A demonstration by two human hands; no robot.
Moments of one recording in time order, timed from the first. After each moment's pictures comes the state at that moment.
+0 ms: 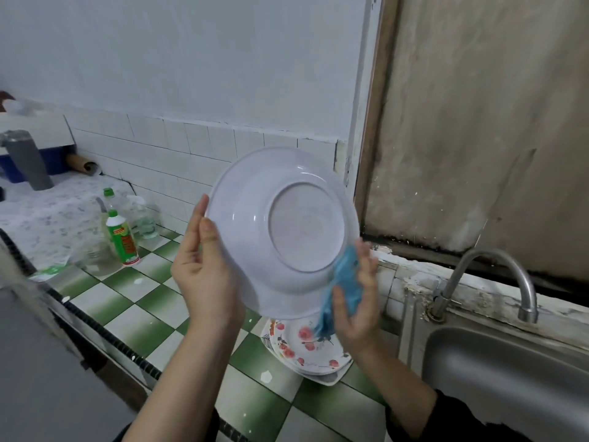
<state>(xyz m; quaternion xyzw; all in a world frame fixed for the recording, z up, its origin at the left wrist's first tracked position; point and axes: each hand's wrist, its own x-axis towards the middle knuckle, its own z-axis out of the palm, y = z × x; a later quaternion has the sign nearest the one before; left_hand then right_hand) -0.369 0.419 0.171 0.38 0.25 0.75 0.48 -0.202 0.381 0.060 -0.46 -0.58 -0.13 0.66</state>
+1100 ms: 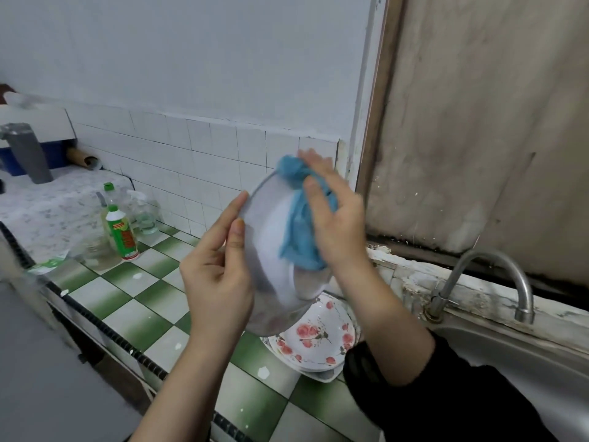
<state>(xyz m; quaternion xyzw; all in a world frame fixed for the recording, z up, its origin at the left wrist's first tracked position) -0.377 0.392 0.175 0.56 0.22 0.71 0.35 -0.241 0.399 0.202 -0.48 -0.55 0.05 0.69</state>
